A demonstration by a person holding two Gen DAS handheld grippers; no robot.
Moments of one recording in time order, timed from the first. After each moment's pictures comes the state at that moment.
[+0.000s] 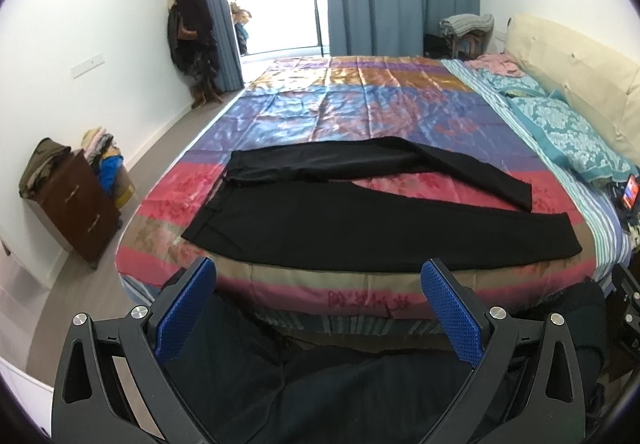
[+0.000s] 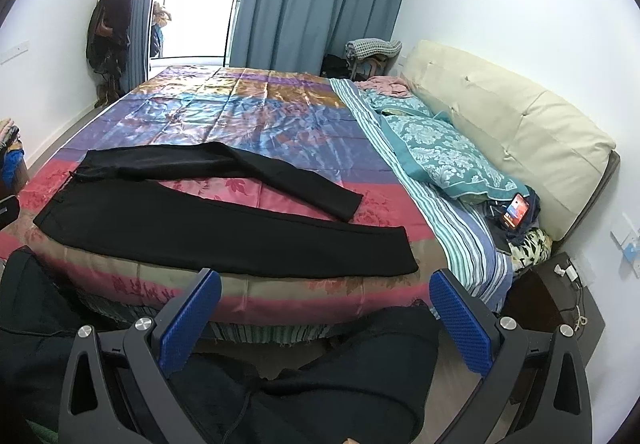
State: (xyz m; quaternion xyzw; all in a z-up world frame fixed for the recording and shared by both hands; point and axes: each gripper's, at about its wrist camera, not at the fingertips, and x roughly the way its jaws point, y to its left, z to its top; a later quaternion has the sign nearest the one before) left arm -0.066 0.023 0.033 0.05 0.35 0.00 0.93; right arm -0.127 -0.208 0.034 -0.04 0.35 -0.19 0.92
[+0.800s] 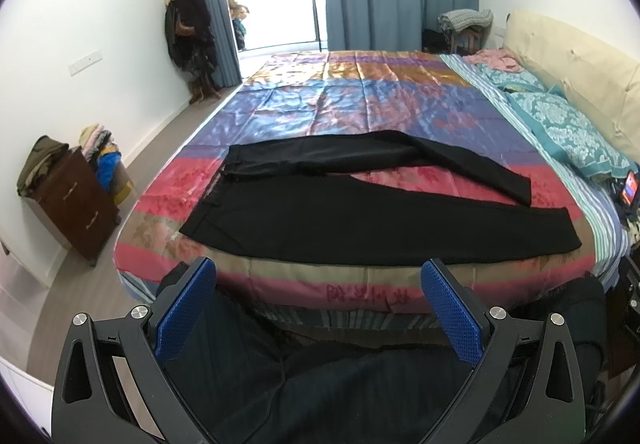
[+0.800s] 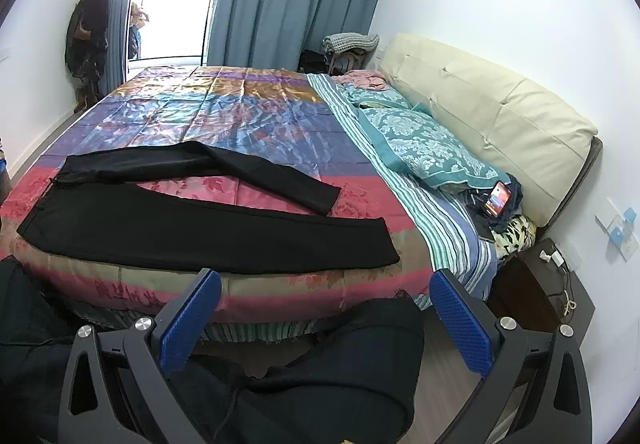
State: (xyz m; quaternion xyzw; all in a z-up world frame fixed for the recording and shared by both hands) left arm -0.067 0.023 0.027 0.05 0.36 0.00 0.93; right arm -0.131 -0.218 0.030 -0.03 0.35 -0.23 0.91
